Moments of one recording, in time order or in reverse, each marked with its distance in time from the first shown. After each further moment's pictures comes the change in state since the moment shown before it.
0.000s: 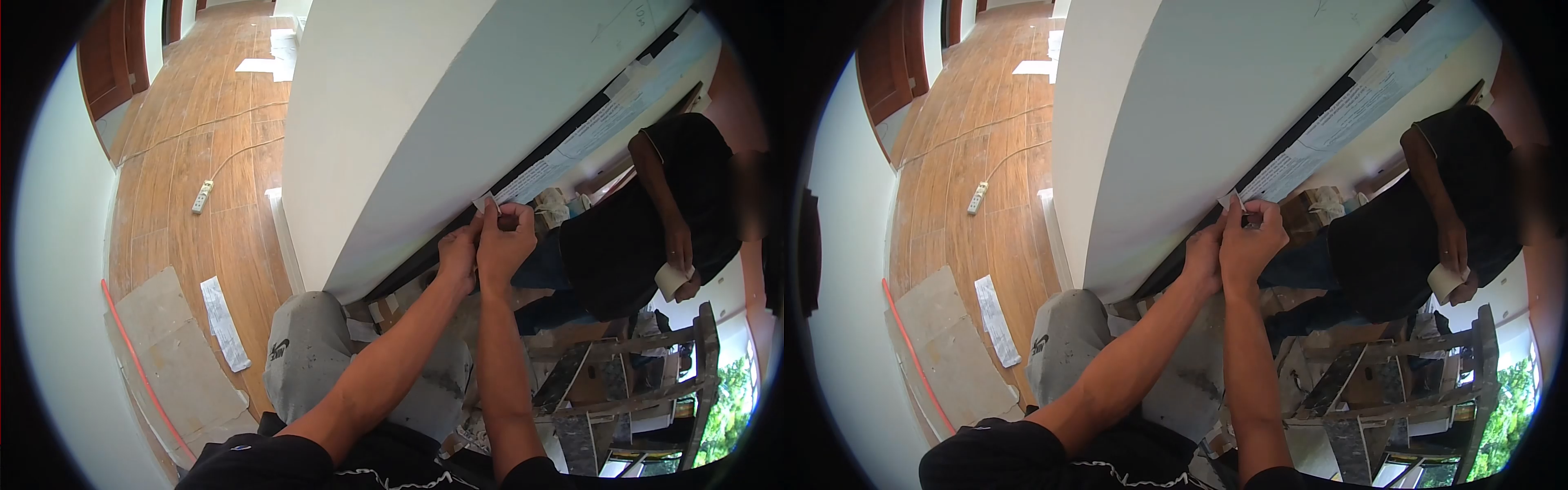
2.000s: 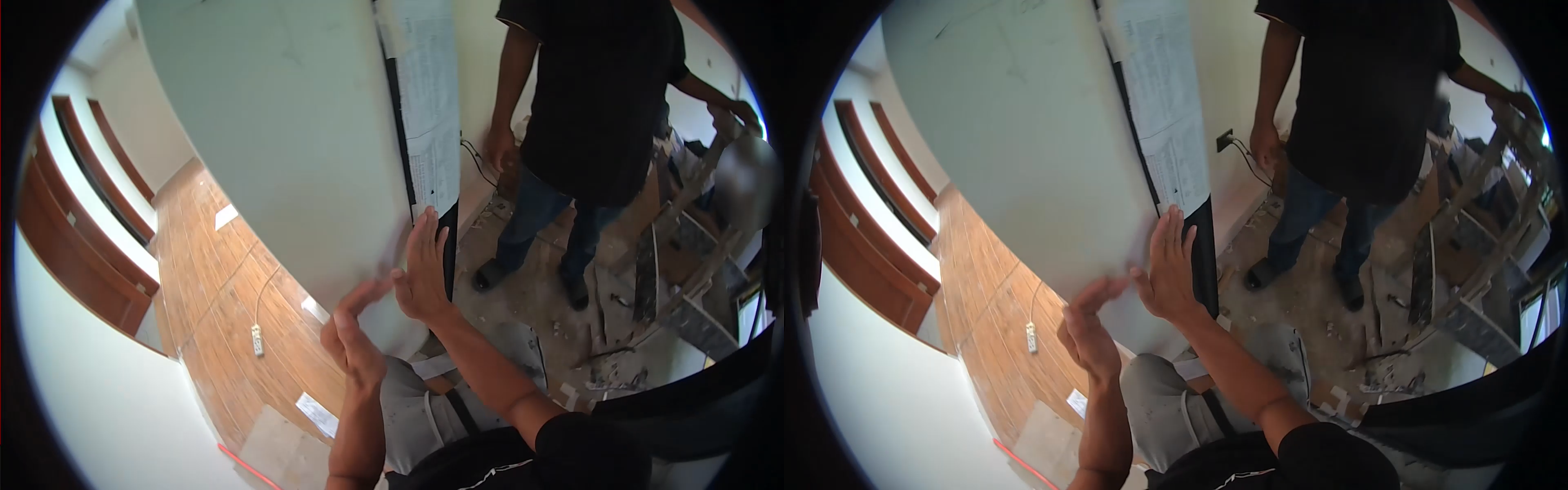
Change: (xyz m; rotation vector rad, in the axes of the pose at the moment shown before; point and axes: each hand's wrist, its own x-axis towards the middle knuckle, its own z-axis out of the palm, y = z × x) left_hand -0.142 0.135 -0.004 1.139 -0.377 0.906; right_hand -0.071 -0.026 0.041 0.110 -0.134 -0.029
